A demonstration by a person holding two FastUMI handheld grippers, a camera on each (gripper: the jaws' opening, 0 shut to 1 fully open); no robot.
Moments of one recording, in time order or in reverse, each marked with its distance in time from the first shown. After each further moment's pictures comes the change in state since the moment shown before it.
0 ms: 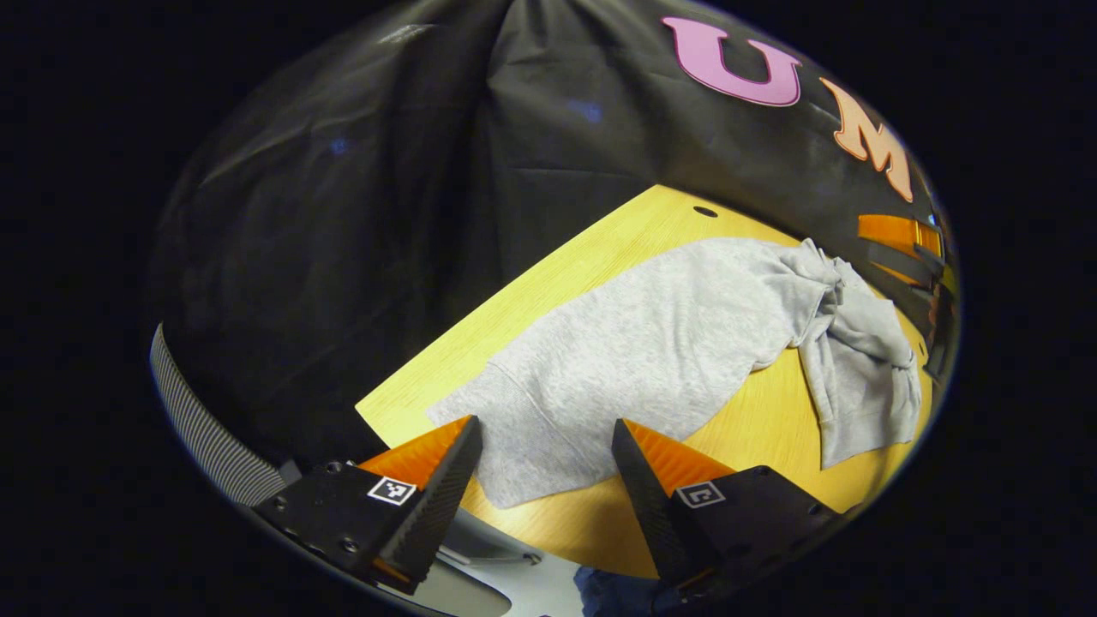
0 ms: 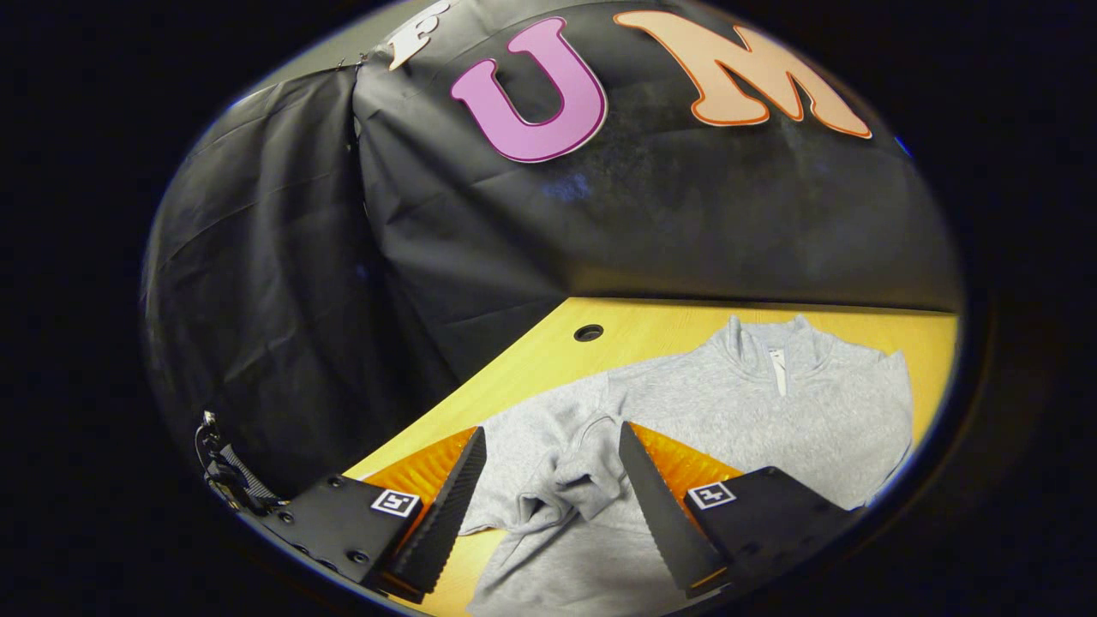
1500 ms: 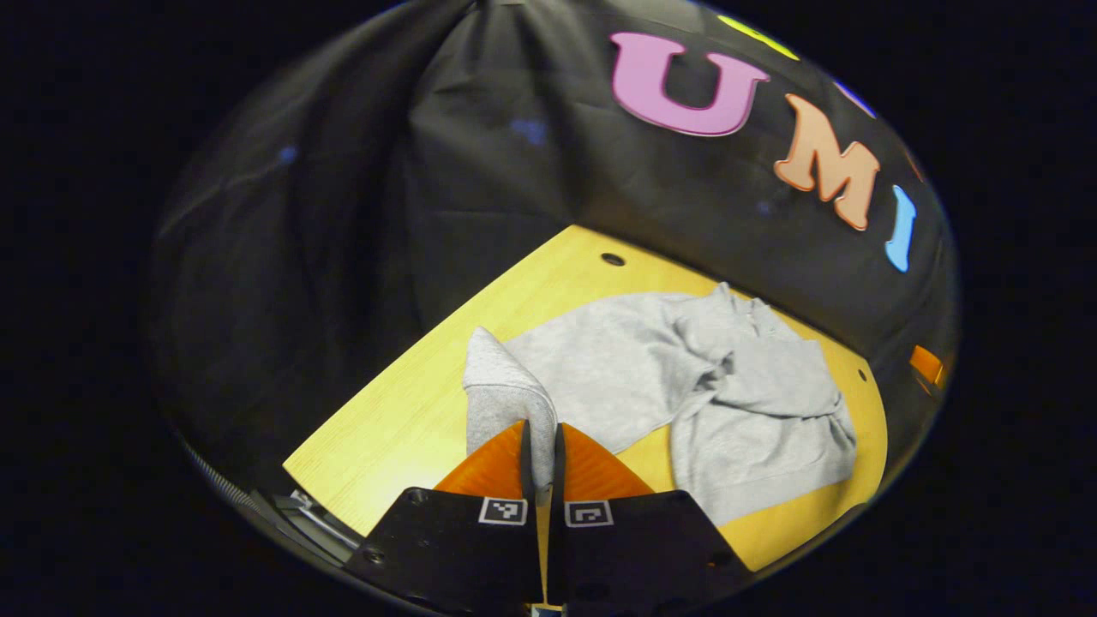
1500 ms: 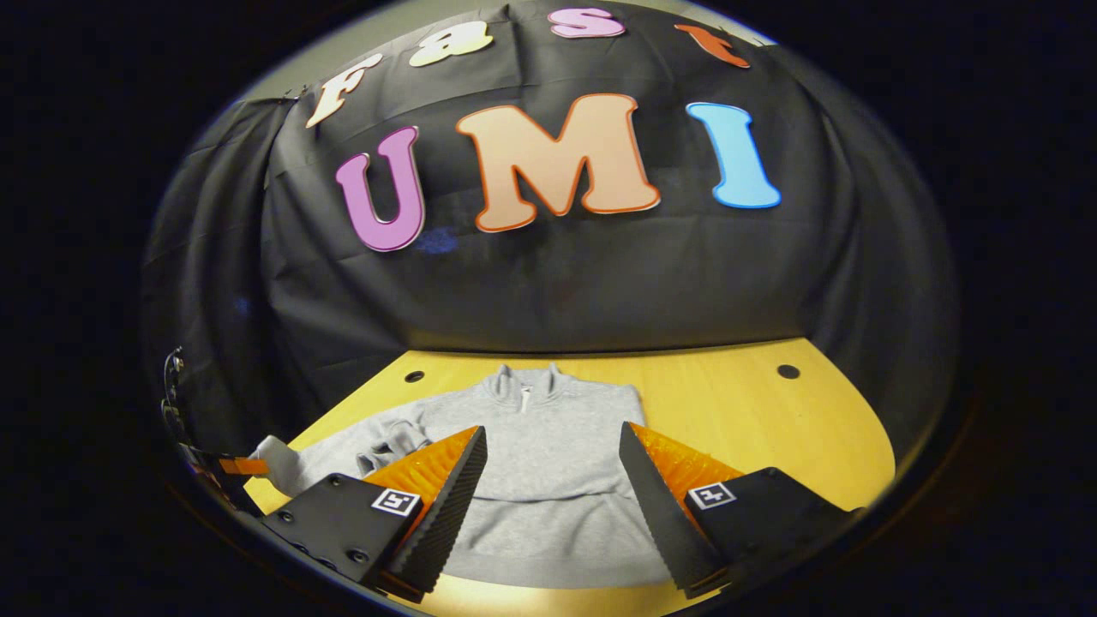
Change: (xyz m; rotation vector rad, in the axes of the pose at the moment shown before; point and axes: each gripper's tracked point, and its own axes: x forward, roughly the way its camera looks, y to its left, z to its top) left arm -0.031 -0.140 0.107 0.012 -0.095 -0.291; right arm -0.253 -0.198 0.040 0.021 -0.199 -0.502
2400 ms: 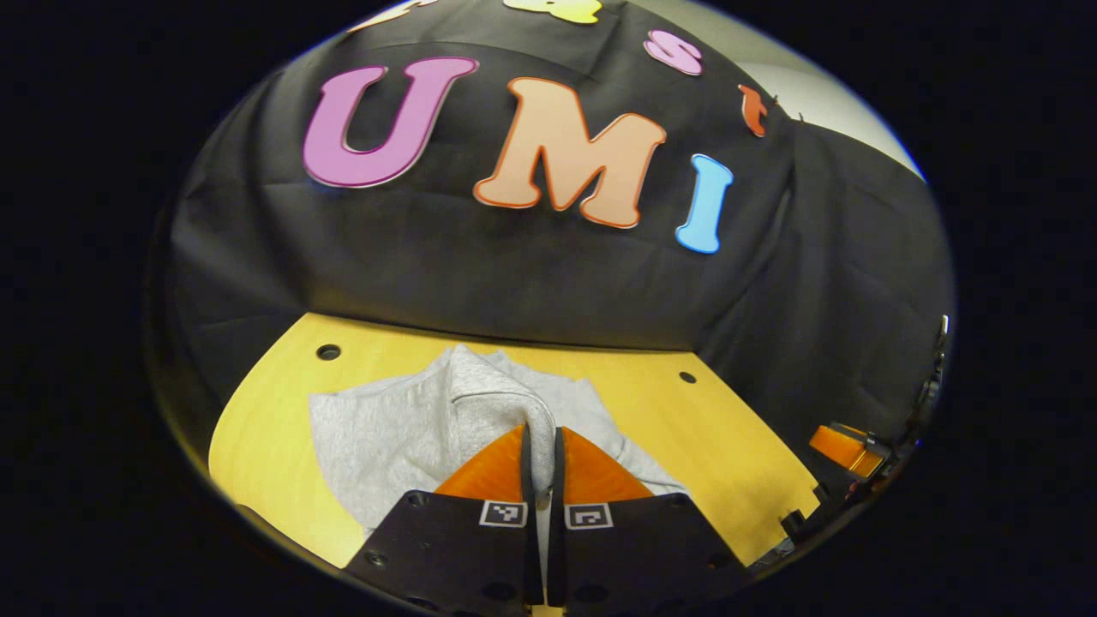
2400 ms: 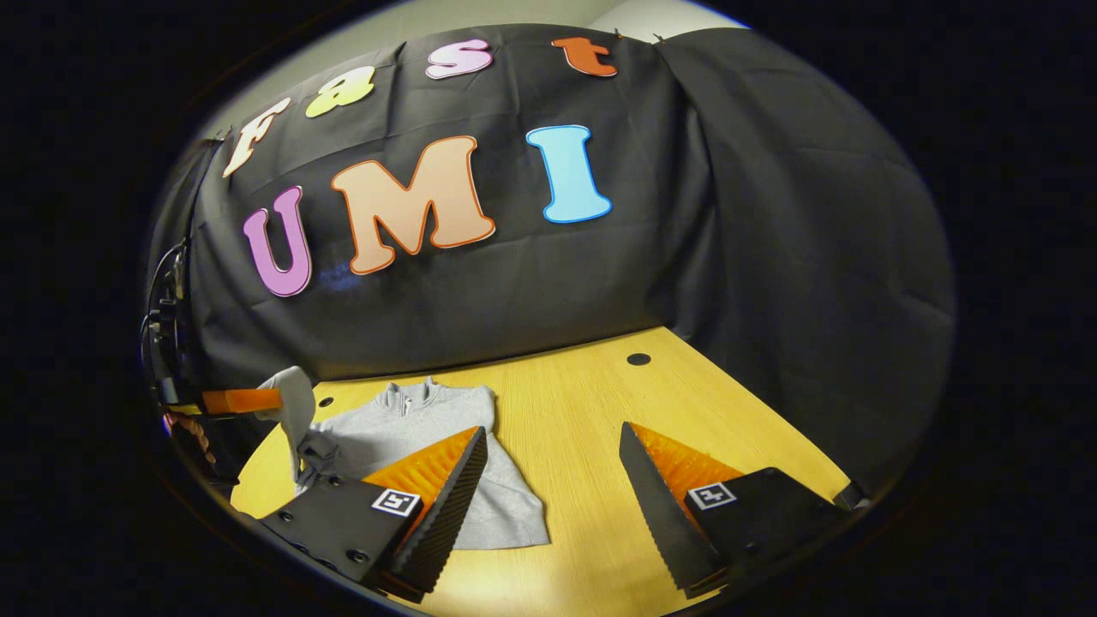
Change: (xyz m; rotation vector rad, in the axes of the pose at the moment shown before) left arm -0.025 -0.349 0.065 0.240 -0.118 -0.567; right arm -0.110 -0.152 -0.001 0.133 -0.053 -0.284
